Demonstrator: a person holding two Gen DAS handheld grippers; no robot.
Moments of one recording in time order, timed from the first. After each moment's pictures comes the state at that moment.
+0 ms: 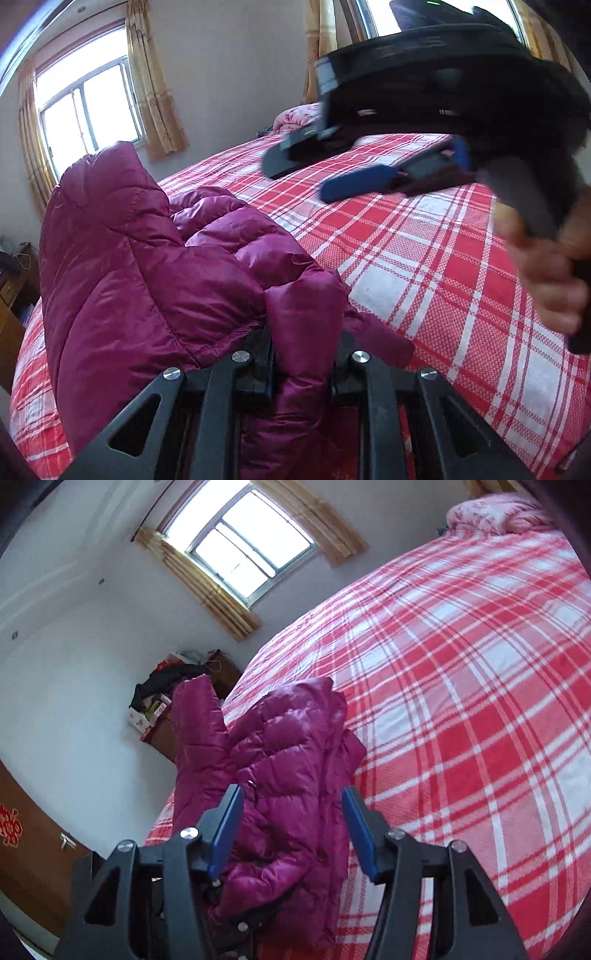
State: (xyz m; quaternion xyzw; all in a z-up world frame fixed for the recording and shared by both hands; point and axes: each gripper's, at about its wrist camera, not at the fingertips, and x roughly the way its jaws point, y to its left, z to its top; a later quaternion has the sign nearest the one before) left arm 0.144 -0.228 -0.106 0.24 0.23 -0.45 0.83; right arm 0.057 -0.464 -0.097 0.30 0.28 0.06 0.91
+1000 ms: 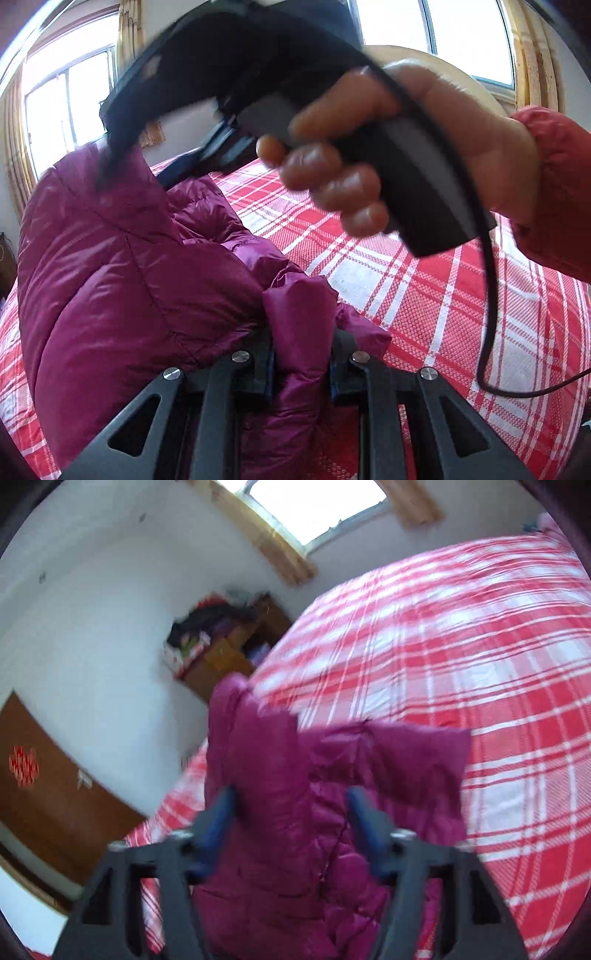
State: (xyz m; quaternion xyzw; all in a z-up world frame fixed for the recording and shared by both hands) left arm 0.153 -0.204 -0.104 0.20 0.25 -0.50 0.81; right arm 0.169 -0.395 -0.077 0.23 0.37 0.21 0.87
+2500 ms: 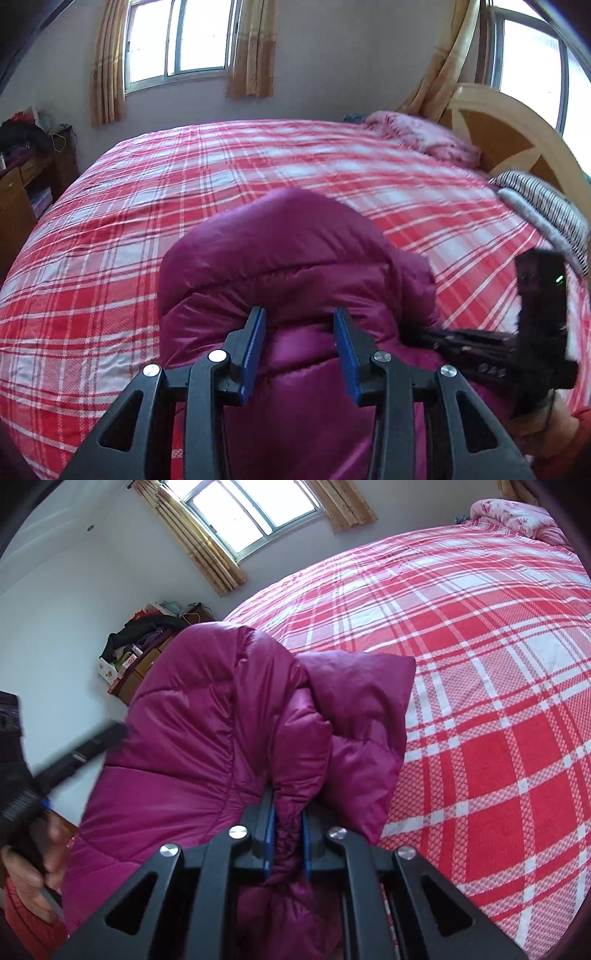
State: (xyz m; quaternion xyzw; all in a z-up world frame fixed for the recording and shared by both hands) left arm 0.277 -0.193 -0.074 0.09 0.35 -0.33 0.87; right arm 0.130 -0.438 -0.160 0.28 0.35 0.06 0.89
